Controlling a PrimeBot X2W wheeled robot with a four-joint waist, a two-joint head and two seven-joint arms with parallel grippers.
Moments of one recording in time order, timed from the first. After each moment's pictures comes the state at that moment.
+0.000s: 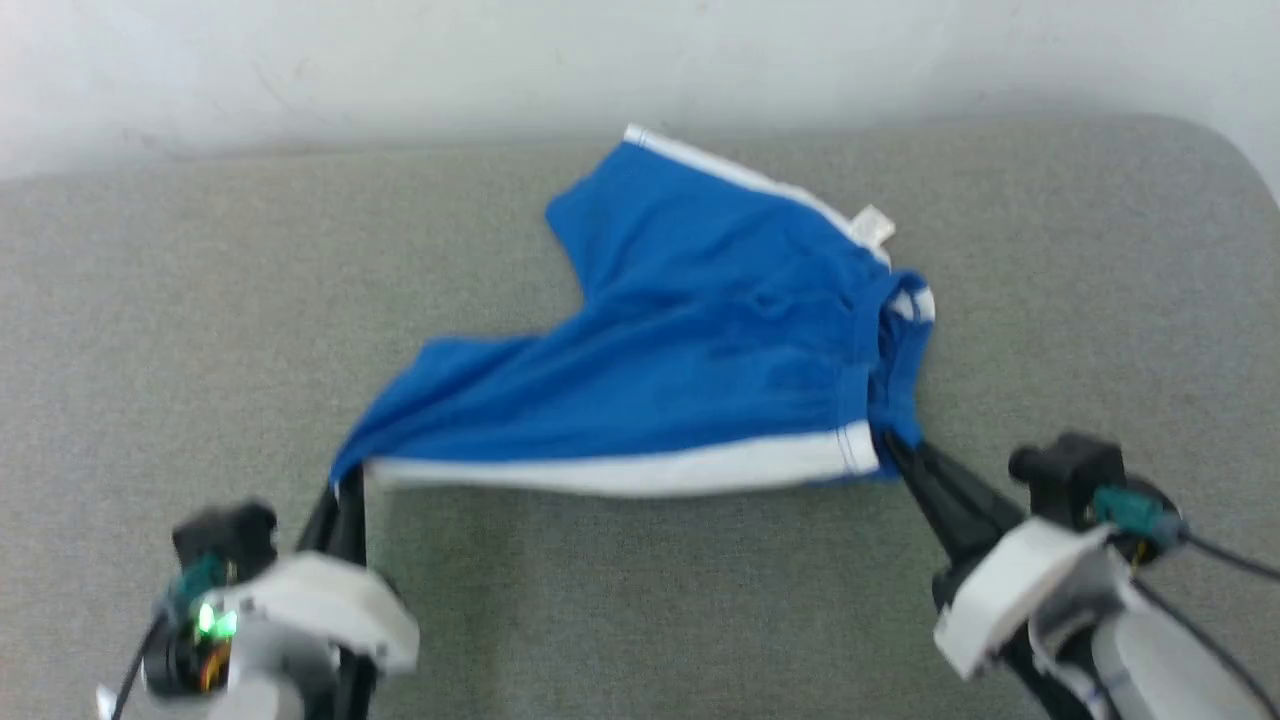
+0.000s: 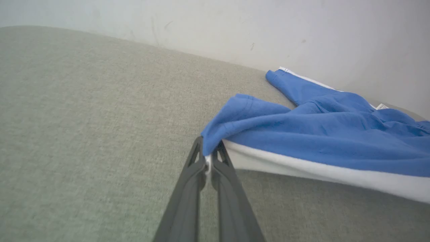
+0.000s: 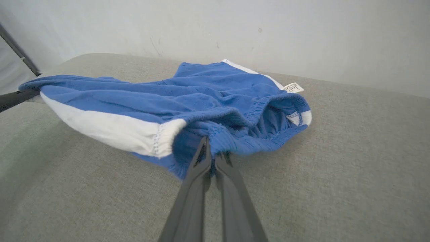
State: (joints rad) left arm -0.10 0.21 -0.10 0.19 -0.45 0.11 -0.04; right arm -0.19 -0.32 0.37 0.13 0.43 0.13 0.00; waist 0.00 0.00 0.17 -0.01
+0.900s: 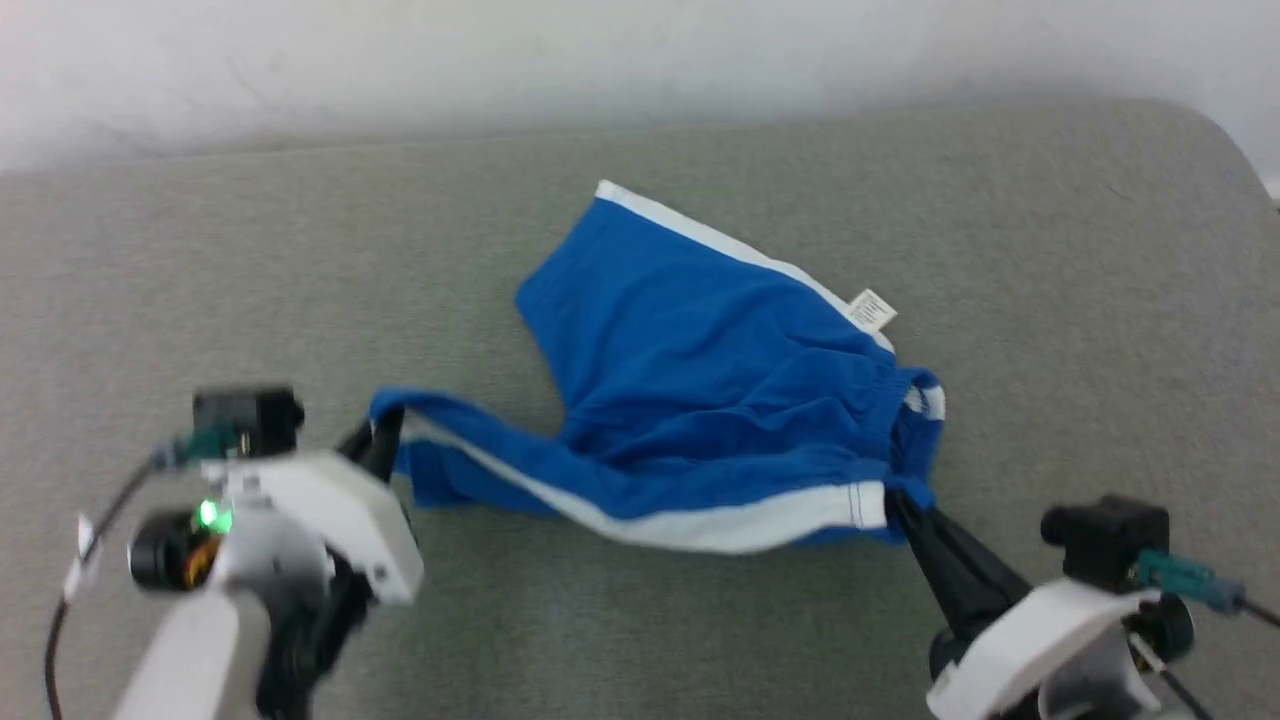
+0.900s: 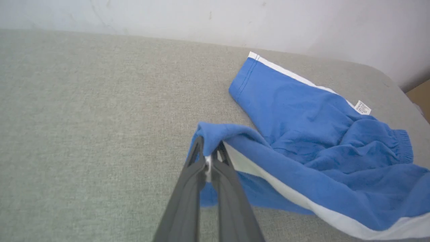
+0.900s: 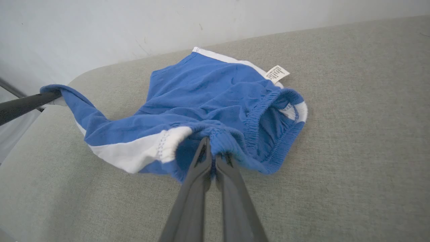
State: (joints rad) left arm -0.14 0.32 -0.17 -0.11 -0.49 0.13 0.41; right arm 0.11 -0.09 0.14 -0.21 0.38 0.13 0.28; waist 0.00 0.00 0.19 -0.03
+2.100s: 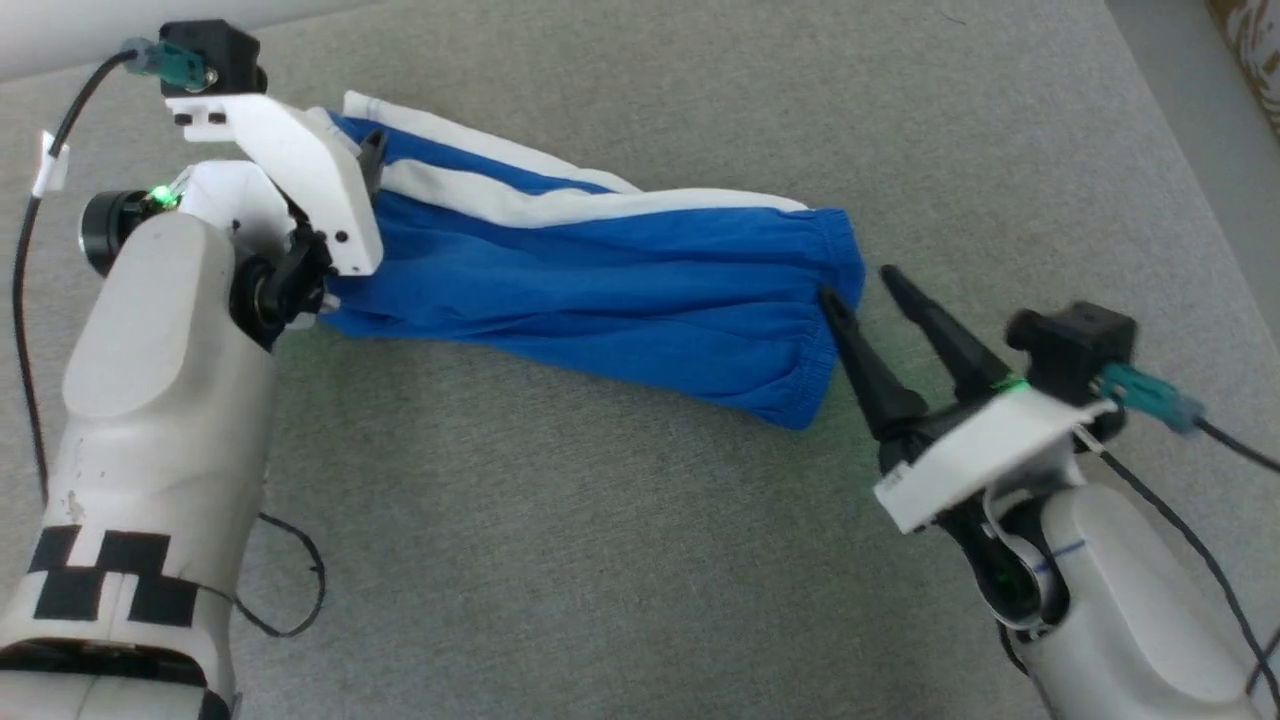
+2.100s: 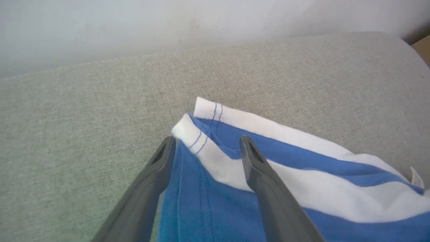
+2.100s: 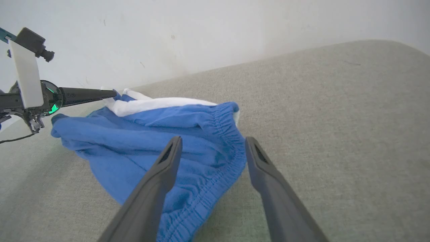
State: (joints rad) left arm -0.95 0.29 -0.25 0.75 -0.49 -0.03 0.40; right arm -0.38 -0.16 0.32 0.22 0.54 0.13 -0.07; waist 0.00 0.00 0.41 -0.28
